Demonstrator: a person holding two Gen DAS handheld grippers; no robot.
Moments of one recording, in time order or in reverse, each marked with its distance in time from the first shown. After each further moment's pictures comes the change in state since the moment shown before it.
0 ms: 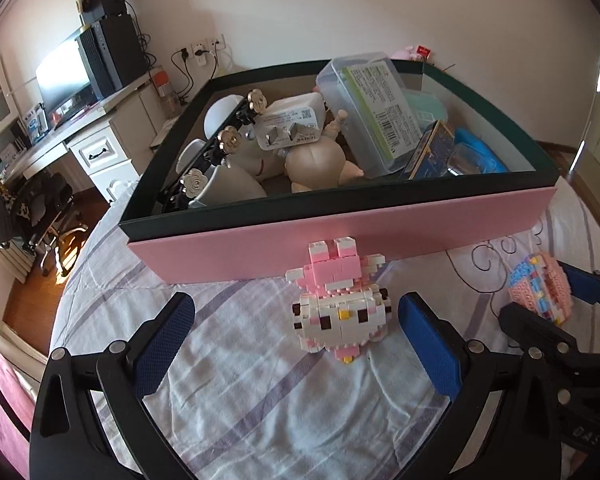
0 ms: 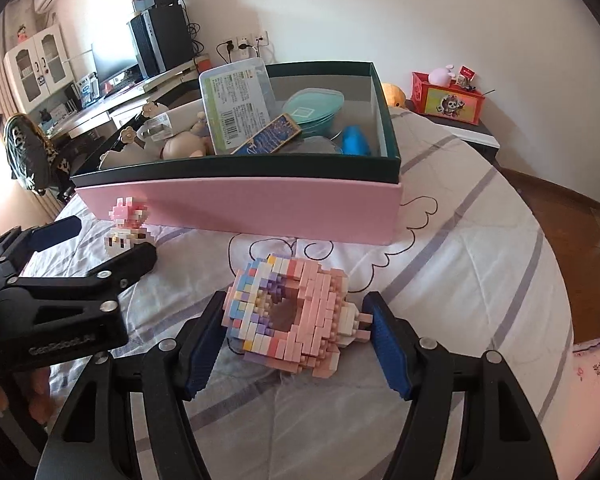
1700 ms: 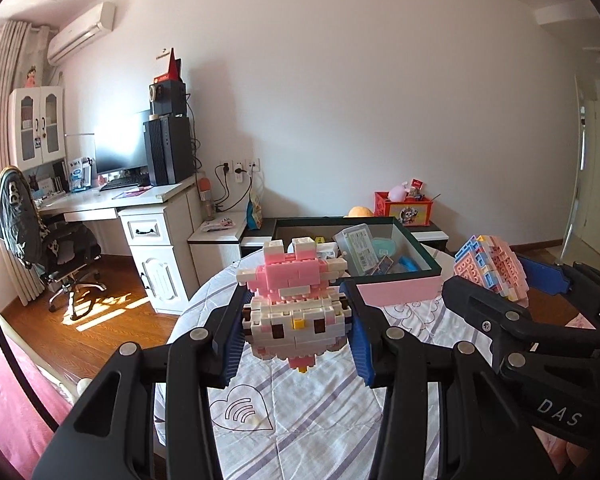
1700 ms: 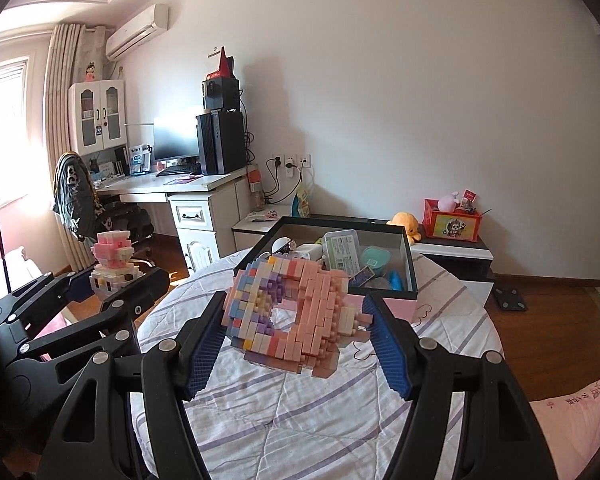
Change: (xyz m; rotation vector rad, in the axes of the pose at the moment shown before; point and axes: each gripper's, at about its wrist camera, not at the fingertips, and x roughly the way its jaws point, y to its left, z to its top) left arm -0.246 0.055 -0.093 -0.115 -0.491 -0.013; right arm -0.202 0.109 -0.048 -0.114 -0.432 0.027
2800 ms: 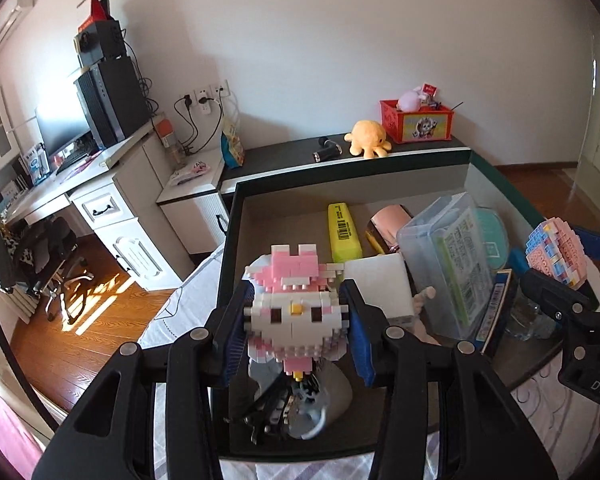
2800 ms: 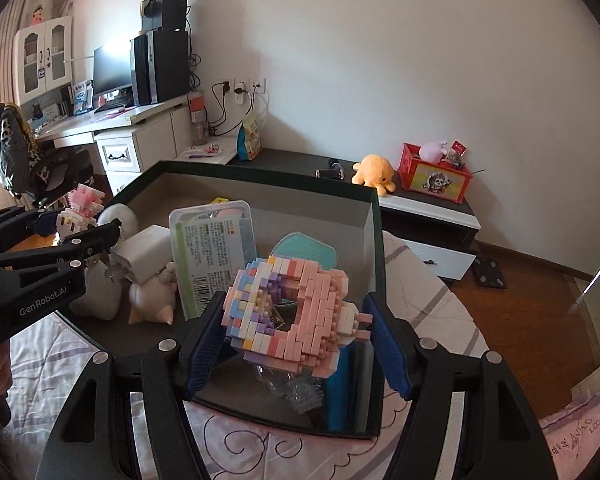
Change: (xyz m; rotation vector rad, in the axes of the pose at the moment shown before) left arm 0.315 -0.018 0.044 0.155 0.327 -0.005; right arm 0.253 -0.112 0.030 -0.042 0.276 -0.129
